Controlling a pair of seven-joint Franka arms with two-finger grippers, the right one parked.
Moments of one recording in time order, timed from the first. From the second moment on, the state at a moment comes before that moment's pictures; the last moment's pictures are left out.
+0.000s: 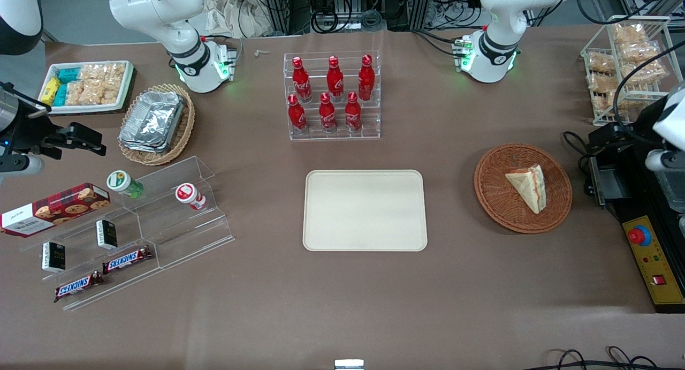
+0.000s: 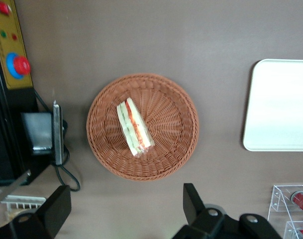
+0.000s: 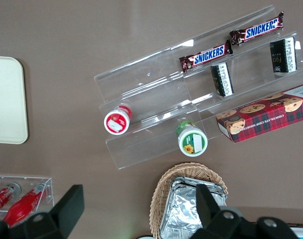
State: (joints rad) arm 0.11 0.03 -0.06 -1.67 -0.02 1.60 0.02
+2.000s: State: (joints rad) arm 0.09 0.17 -0.08 -2.35 0.17 2.42 -0.80
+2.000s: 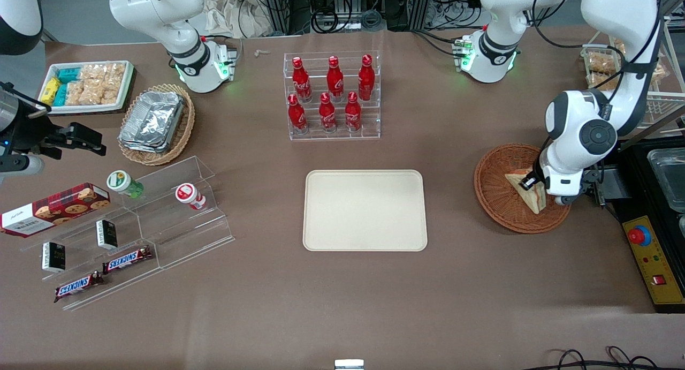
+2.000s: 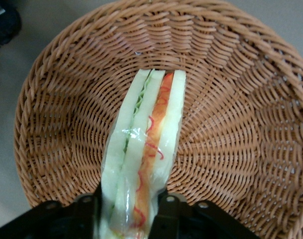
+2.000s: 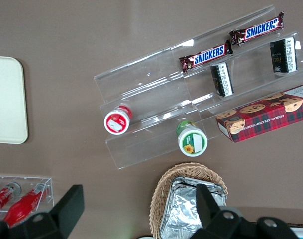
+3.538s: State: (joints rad) arm 0.06 0.18 -0.48 -1.66 0.00 1.70 -0.58
